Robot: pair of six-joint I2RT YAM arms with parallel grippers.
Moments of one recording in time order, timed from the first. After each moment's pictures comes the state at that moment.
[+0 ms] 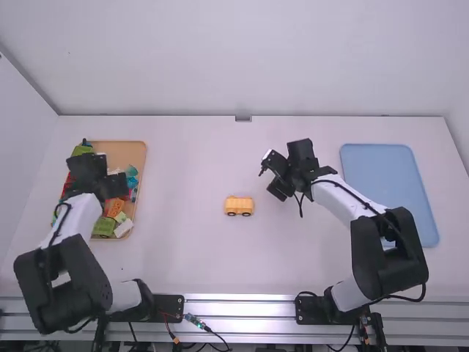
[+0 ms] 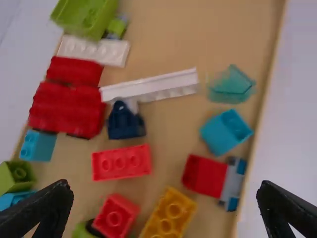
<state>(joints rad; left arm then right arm) 0.47 1.43 0.82 -0.27 -0.06 0.21 0.31 1.65 0.96 -0.29 -0.12 -0.72</state>
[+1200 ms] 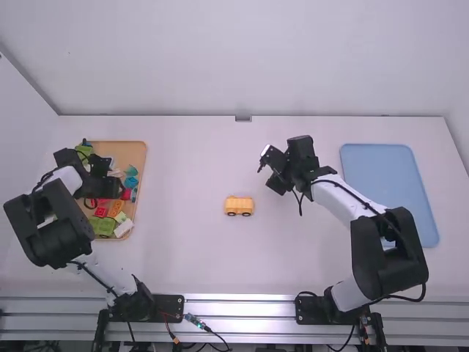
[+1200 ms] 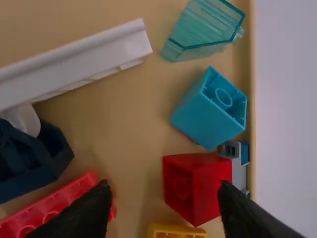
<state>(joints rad) 0.61 1.87 1.16 -0.57 0.31 0.56 0.31 1.65 0.96 -0.19 -0.11 -0.77</state>
